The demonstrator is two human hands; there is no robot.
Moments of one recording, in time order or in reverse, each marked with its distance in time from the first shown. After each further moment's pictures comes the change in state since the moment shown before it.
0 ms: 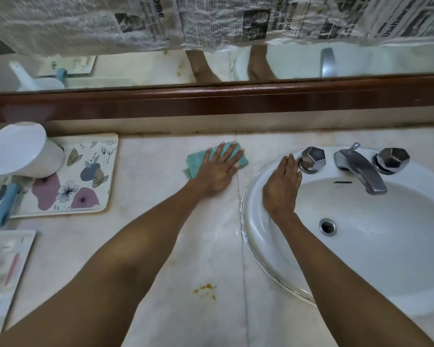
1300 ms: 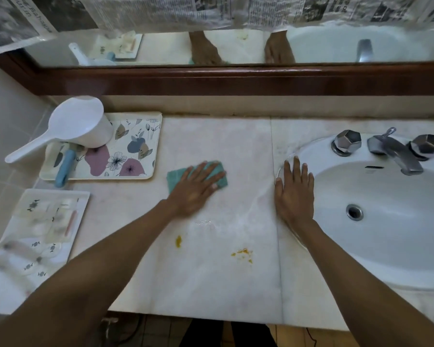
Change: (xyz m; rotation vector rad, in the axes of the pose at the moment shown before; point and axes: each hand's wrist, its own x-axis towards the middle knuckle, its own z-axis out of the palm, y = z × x) left_hand -0.190 -0.093 0.018 0.007 0.046 -0.031; right_hand -0.099 -0.020 0.002 -0.122 -0.103 -0.244
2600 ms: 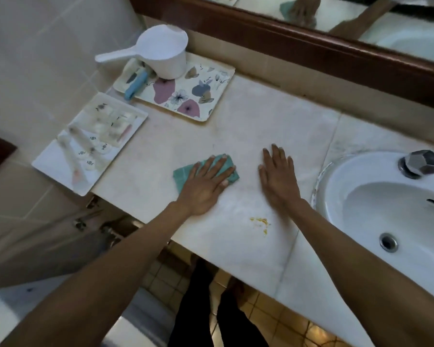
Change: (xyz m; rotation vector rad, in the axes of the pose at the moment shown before) left_hand -0.137 0.045 0.057 -0.154 0.158 -0.417; right_hand -0.022 -0.085 0.043 0.045 -0.268 -0.595
